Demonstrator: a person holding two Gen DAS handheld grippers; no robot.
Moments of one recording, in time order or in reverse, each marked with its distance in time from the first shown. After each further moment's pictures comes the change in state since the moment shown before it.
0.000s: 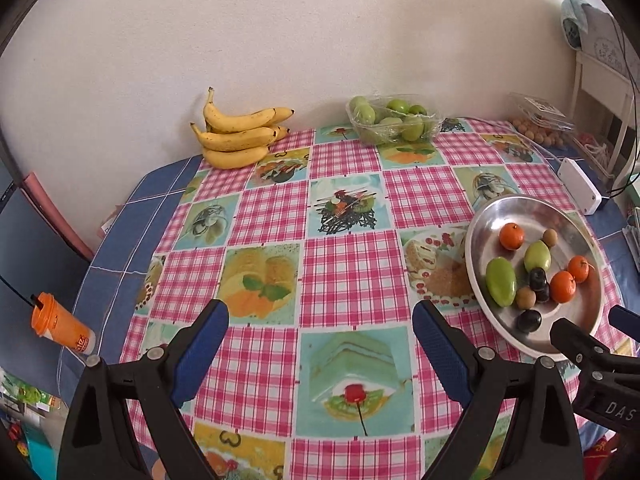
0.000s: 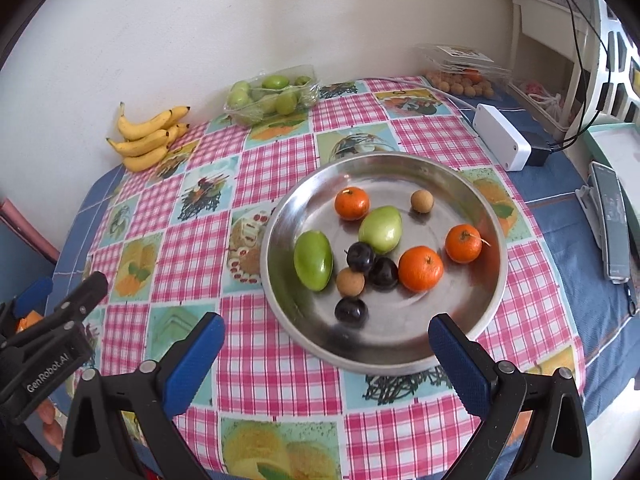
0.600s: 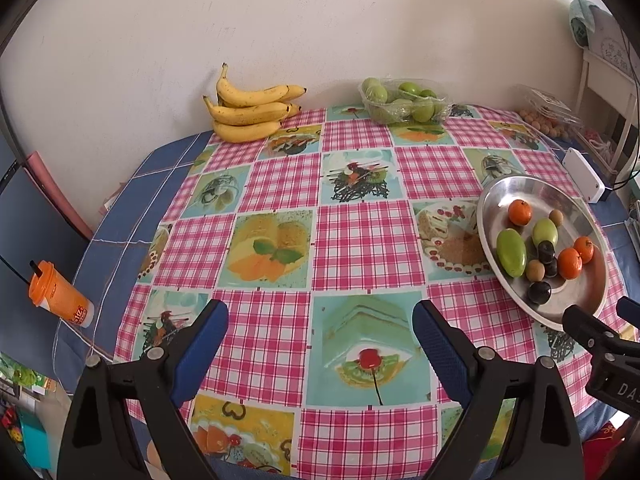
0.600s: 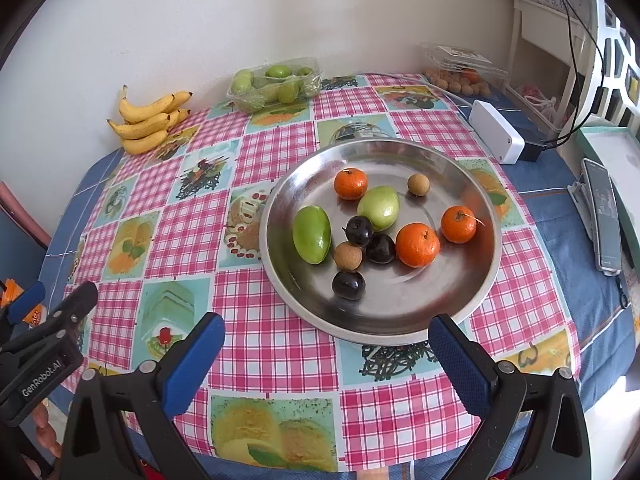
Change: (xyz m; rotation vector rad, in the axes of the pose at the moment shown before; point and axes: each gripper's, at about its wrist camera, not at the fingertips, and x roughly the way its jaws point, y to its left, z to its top) left arm 0.004 0.016 -0.030 -0.037 0.042 0.000; right arm -0.001 0.006 -0.020 -0.029 0.003 -0.031
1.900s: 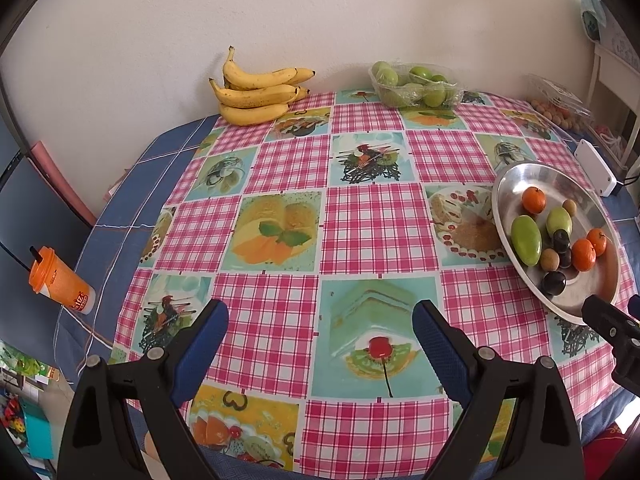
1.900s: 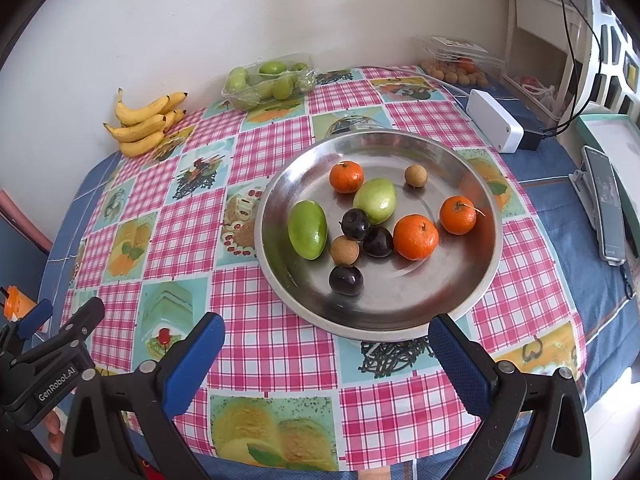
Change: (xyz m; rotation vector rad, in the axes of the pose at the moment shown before) left arm 0.012 0.002 -0.008 -0.008 0.043 0.026; right arm 0.004 -0.005 -0.002 0.029 0.015 0.009
